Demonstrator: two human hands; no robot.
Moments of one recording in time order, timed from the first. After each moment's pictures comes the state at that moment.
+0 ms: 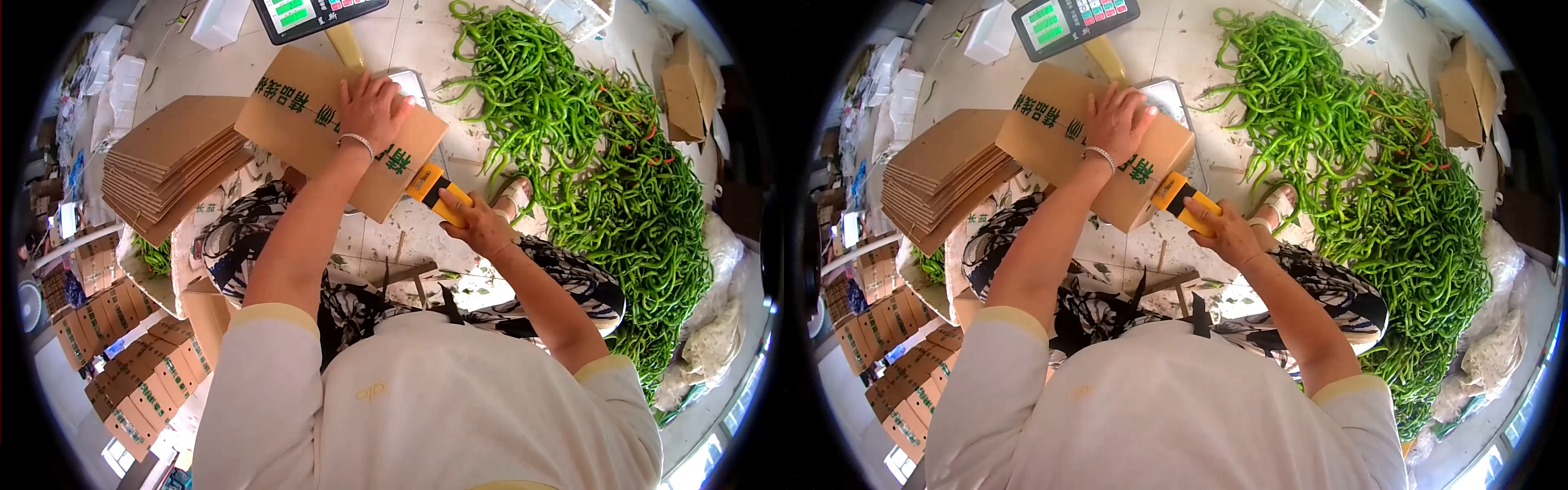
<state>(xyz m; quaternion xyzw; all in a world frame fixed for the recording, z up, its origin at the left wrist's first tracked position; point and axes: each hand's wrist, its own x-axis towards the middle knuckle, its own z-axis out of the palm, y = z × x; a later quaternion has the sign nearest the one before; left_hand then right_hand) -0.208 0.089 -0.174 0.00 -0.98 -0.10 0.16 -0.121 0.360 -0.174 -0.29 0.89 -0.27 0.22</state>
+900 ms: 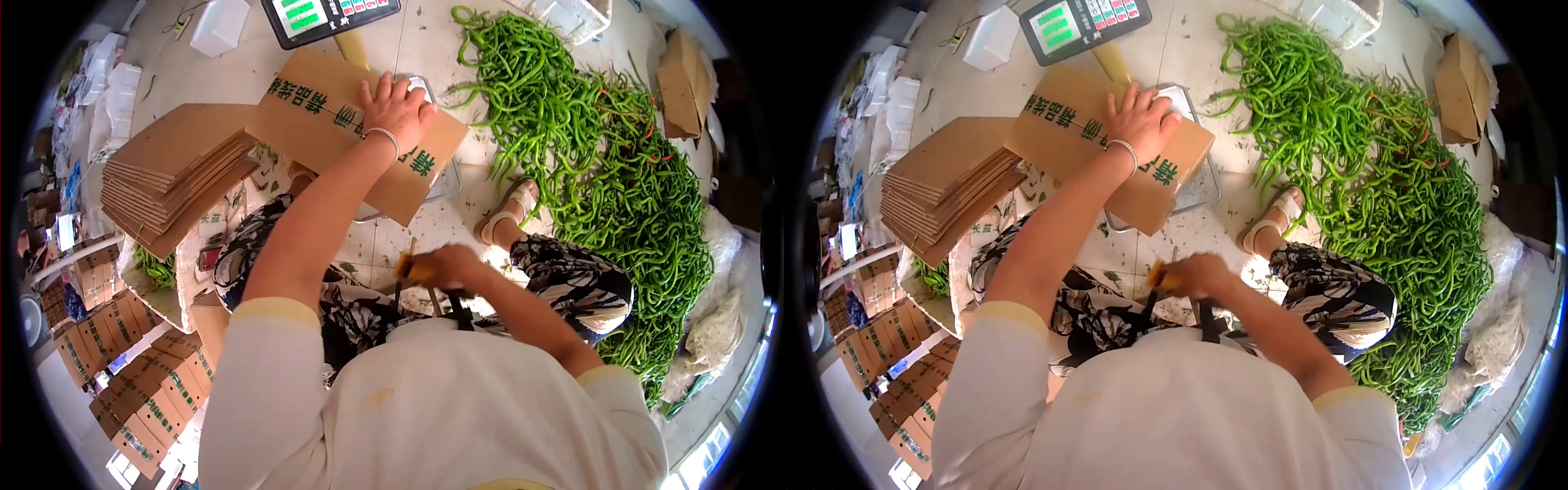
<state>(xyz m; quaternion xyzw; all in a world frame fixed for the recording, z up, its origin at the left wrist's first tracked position) -0.218 0.094 -0.155 0.01 -1.00 -0.07 0.02 -0.080 0.281 -0.141 -0.36 0.77 -0.08 0.52</state>
